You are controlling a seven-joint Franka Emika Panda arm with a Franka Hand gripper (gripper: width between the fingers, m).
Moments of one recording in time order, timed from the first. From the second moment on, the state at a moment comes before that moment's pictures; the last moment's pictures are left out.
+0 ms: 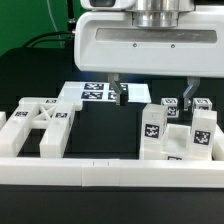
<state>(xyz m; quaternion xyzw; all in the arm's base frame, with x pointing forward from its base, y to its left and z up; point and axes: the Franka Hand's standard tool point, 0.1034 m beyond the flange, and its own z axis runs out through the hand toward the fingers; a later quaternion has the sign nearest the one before) 0.641 0.029 0.099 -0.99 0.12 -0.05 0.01</state>
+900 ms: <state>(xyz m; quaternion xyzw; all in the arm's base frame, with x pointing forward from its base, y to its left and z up) 0.604 0.034 0.063 -0.99 0.11 -0.08 0.00</state>
